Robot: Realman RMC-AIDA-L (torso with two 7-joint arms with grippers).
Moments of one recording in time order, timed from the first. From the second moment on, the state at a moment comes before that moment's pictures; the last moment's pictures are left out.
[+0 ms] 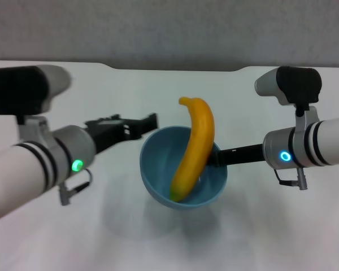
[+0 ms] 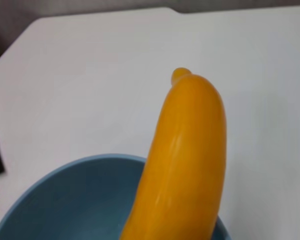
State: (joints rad) left arm -0.17 -2.03 -1.20 -1.59 -0.38 0.47 2.84; right arm 0.70 2.00 1.49 0.76 -1.92 0.77 -0.54
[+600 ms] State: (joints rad) left arm -0.10 -2.03 -1.26 -1.60 -0.26 0.46 2.84; right arm 0.97 2.00 1.70 0.49 -2.13 0.93 -0.53
